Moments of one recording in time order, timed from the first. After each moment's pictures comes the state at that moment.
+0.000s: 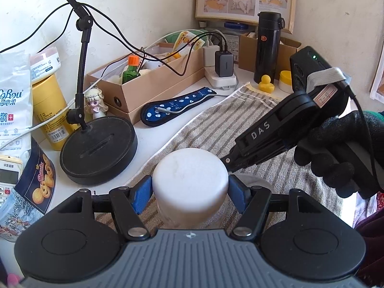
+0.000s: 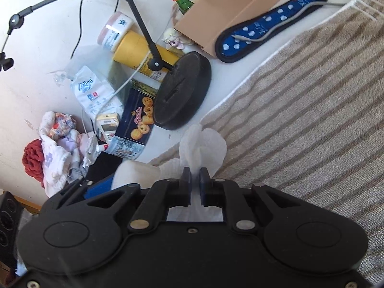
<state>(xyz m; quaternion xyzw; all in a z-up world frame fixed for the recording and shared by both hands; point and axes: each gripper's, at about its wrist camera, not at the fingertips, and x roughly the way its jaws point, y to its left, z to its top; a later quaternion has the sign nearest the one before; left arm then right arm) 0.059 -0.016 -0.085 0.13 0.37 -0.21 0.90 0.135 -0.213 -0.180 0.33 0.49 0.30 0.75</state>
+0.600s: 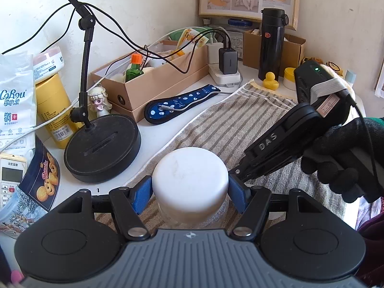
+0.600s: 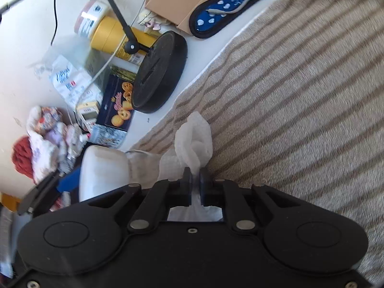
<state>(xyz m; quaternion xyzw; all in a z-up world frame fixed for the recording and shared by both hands) 0.059 -0.019 -0.086 0.14 0.37 -0.20 0.90 0.130 -0.222 -0.204 0.36 0.52 0.29 0.72</state>
